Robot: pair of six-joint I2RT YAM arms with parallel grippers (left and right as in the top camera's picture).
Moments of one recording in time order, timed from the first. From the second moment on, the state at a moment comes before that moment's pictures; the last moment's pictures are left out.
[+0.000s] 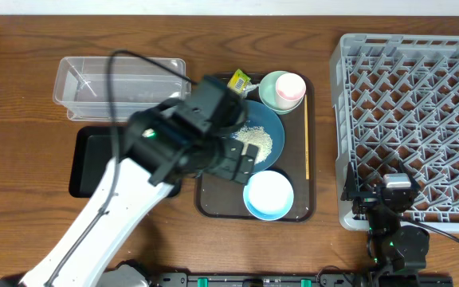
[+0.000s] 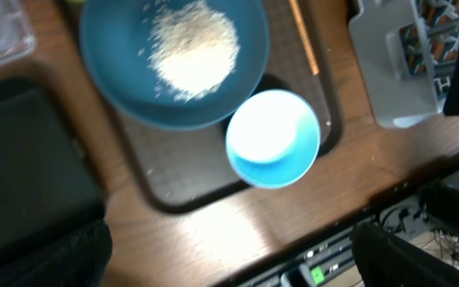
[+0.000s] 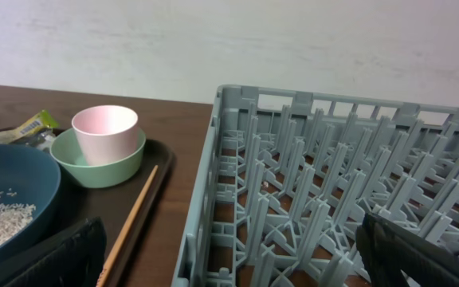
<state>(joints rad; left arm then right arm) -0.66 1.44 1.64 -1.38 0.11 -0.29 0.04 0.01 0.01 -0.07 0.01 -0.06</state>
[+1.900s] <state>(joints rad) -0.84 2.14 1.65 -0.84 -0.19 -0.54 0.04 0.01 0.01 -0.07 0.01 -0.06</state>
